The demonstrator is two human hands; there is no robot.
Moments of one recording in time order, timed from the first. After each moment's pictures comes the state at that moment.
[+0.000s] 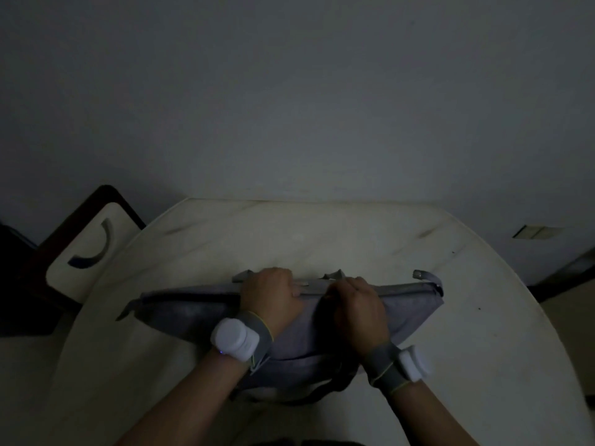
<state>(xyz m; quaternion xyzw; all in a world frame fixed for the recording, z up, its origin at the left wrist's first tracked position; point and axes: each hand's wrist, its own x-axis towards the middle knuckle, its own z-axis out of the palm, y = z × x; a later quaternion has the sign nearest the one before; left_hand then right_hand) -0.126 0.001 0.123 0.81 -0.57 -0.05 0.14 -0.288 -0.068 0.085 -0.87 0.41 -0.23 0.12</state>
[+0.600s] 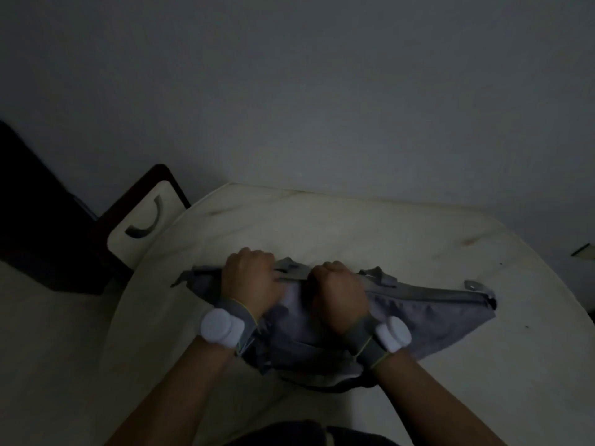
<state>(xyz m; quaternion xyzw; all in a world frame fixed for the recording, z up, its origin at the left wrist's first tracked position) -0.057 0.059 0.127 0.85 -0.51 0.02 0.11 -0.199 -0.036 0.094 -0.94 0.31 -0.14 0.10</state>
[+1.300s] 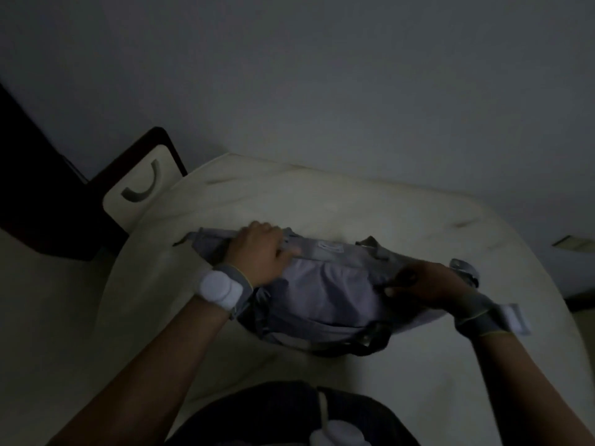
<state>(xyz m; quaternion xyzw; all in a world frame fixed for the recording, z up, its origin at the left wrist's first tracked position) -0.054 0.071 0.103 0.81 -0.56 -0.05 0.15 -0.336 -0.115 0.112 -0.87 0.42 0.17 0.17</state>
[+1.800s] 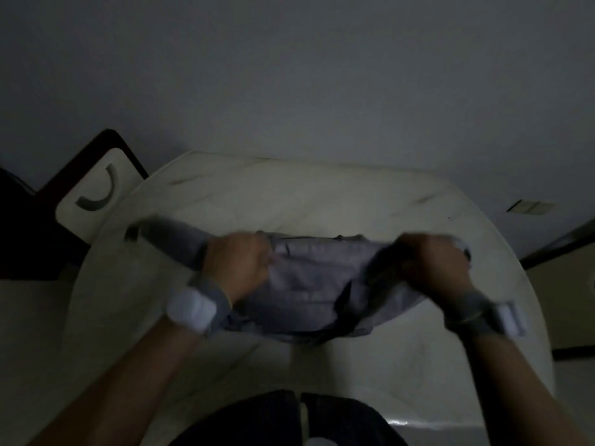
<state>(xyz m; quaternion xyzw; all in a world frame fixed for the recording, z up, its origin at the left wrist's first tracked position) -0.105 0.092 0.132 0.78 -0.61 -0.01 0.11 -0.388 -0.068 0.147 -0.89 0.46 -0.06 0.04</state>
